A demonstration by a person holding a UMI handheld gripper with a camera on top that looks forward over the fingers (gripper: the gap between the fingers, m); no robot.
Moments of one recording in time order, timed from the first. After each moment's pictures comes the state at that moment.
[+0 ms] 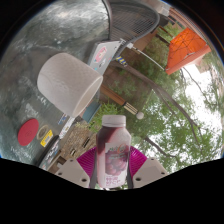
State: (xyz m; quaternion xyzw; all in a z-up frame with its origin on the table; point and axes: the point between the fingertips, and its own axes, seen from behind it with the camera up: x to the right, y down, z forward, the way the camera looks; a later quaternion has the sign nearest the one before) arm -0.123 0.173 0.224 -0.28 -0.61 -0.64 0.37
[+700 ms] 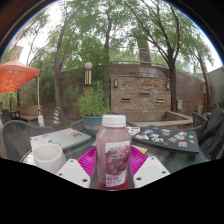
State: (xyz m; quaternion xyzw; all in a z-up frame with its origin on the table) arm -0.042 0.196 0.083 -0.75 0.00 0.02 0.66
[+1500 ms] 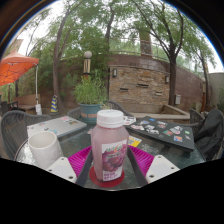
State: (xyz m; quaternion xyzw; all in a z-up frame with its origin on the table) arm -0.024 0.179 0.061 -0.79 -0.01 -0.01 0.61
